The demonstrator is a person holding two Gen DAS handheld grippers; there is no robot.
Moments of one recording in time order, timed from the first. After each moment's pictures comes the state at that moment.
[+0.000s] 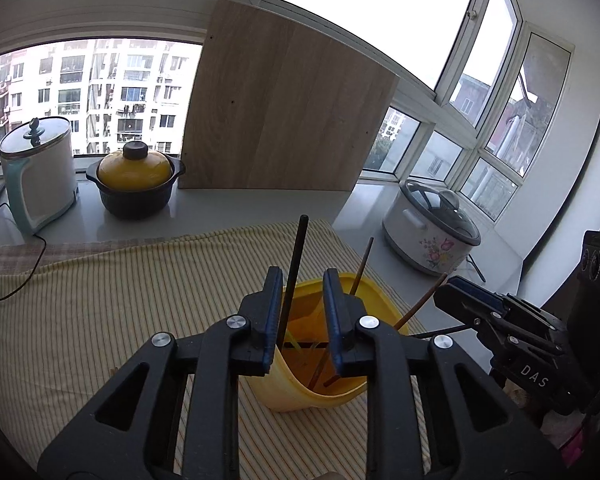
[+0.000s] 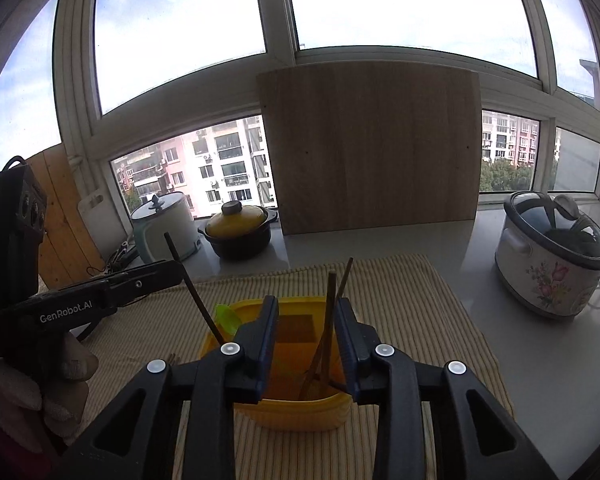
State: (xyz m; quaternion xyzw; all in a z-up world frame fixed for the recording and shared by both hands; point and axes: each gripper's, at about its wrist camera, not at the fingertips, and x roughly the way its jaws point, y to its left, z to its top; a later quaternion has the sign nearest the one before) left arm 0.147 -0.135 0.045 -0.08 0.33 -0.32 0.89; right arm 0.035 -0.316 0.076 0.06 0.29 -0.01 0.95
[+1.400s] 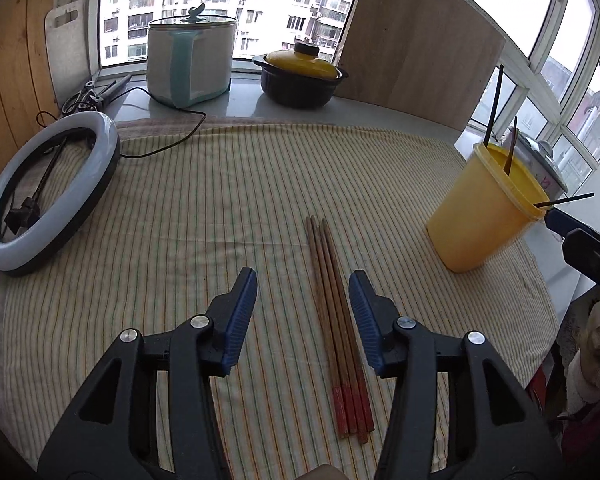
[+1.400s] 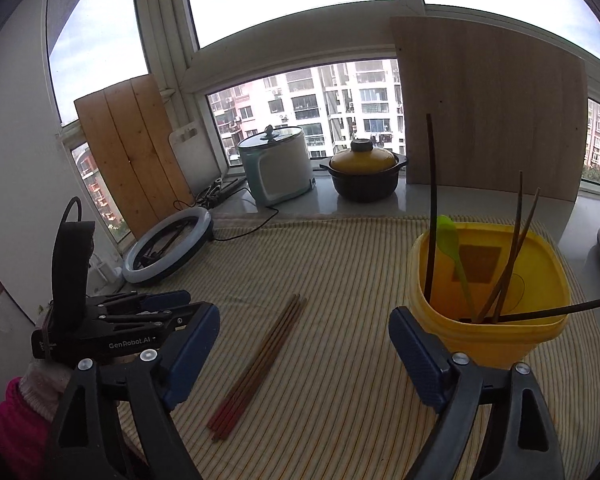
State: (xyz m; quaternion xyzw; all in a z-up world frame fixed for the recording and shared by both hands) left arm 0.105 0.041 -0.069 -0.05 0.43 -0.18 0.88; right arm 0.032 -0.179 0.019 0.04 0.36 0.14 0.92
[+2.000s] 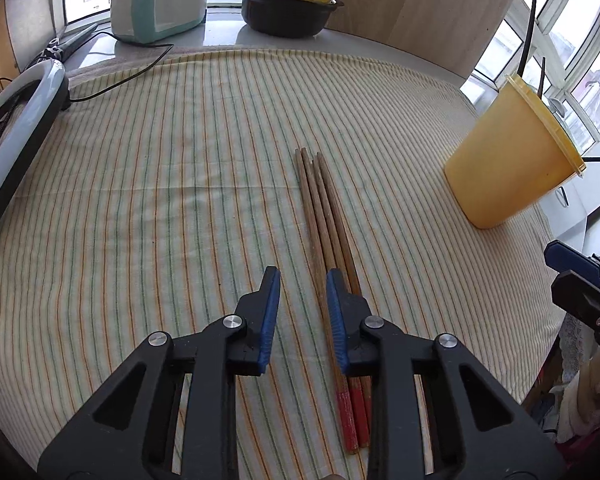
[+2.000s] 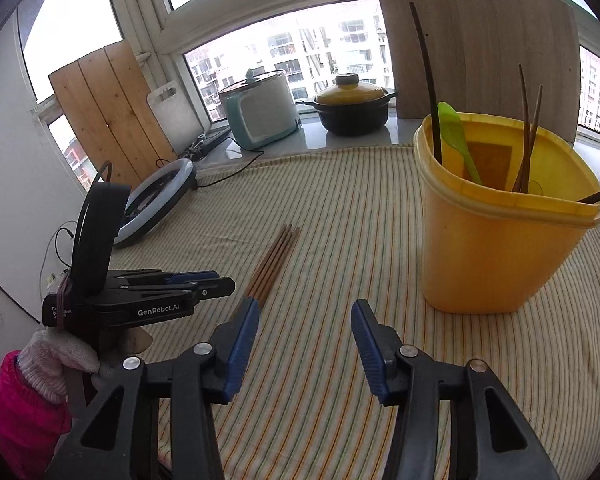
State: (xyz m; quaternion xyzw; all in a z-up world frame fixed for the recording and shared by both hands) left arm 0.133 0.007 -0.126 -0.03 0.51 -0.20 0.83; right arm 0.023 -0.182 -0.037 0.06 0.42 0.12 0.89
